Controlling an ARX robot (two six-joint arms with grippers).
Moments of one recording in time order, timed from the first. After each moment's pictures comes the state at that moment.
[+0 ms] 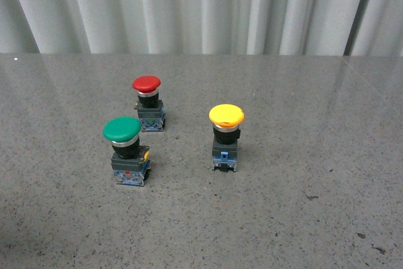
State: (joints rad) left arm -0.23 0.66 0.39 0.29 -0.23 0.08; right arm 0.00 0.00 0.01 0.00 0.00 0.01
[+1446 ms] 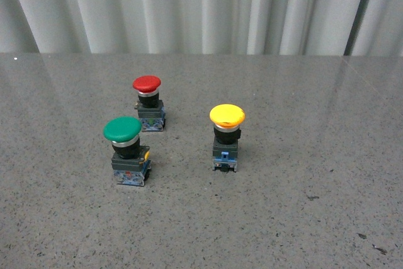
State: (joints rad) left arm 0.00 0.31 0.06 0.25 0.00 0.00; right arm 0.00 0.00 0.01 0.00 0.00 0.01
